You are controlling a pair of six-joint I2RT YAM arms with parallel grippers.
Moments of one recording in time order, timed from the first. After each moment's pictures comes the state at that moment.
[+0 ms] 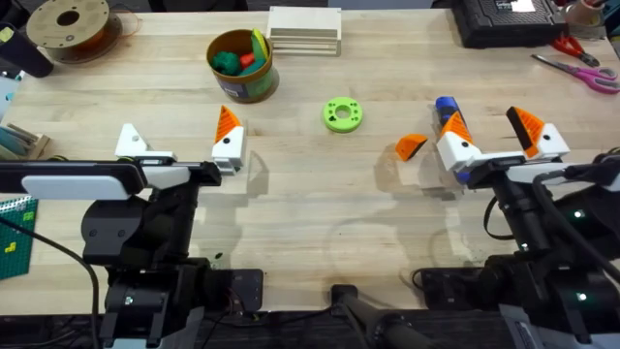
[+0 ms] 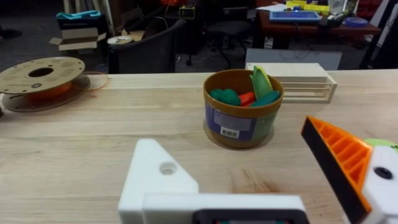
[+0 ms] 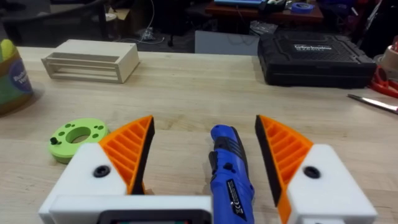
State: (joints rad) left arm -0.01 0.00 0.01 -0.02 0.00 0.00; right arm 0.00 0.00 0.01 -0.10 -0.04 0.00
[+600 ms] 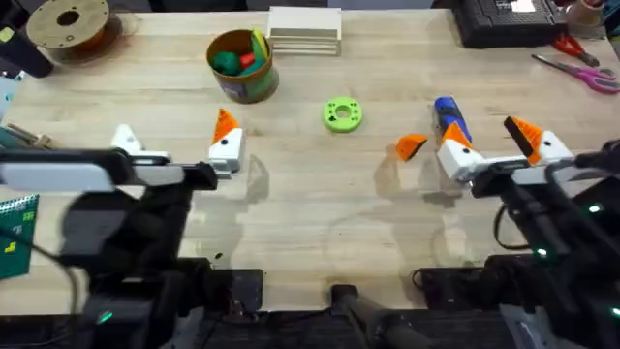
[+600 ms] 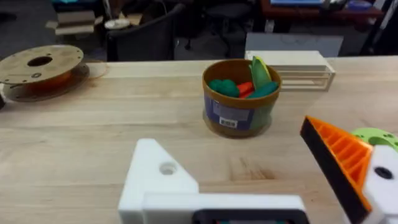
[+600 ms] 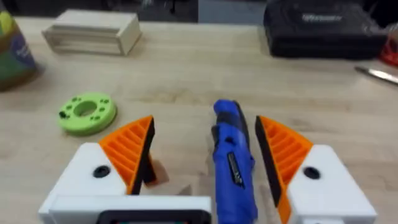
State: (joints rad) left arm -0.01 0.01 0.12 -0.20 0.00 0.00; right arm 0.00 0.01 0.12 -0.34 -0.05 0.00
